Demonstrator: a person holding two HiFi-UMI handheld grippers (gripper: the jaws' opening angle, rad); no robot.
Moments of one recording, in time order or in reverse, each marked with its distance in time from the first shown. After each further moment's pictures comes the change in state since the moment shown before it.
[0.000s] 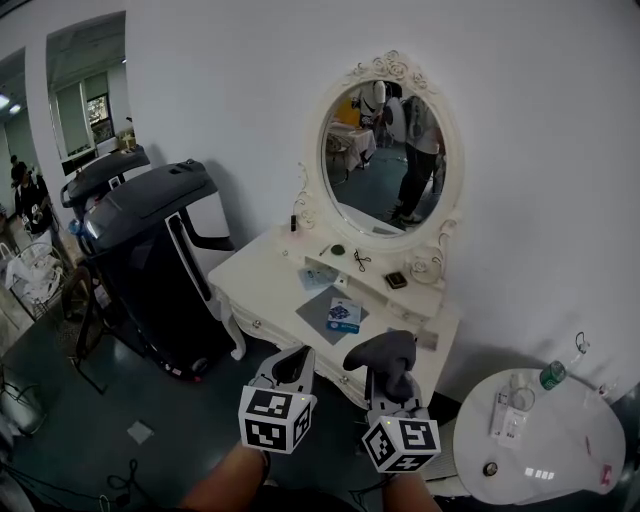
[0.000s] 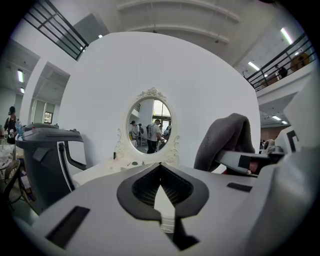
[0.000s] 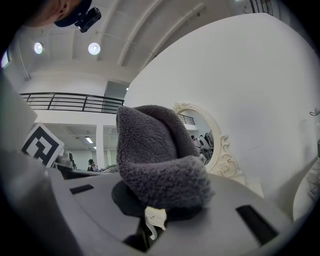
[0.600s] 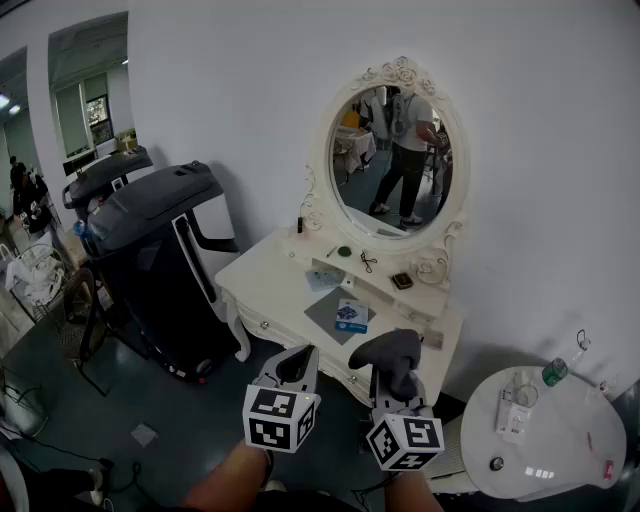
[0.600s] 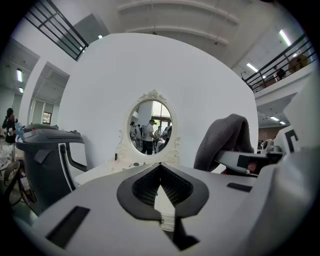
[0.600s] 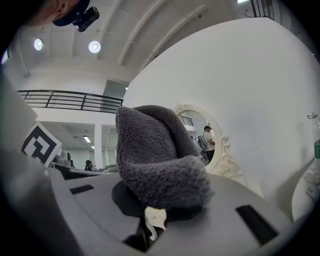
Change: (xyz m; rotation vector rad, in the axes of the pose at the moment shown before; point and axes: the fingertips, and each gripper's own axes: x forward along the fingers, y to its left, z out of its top) left arm -0.019 0.020 0.006 0.002 -0.008 -0.015; right arm 0.001 0.026 0.002 -0.010 -0.005 -0.025
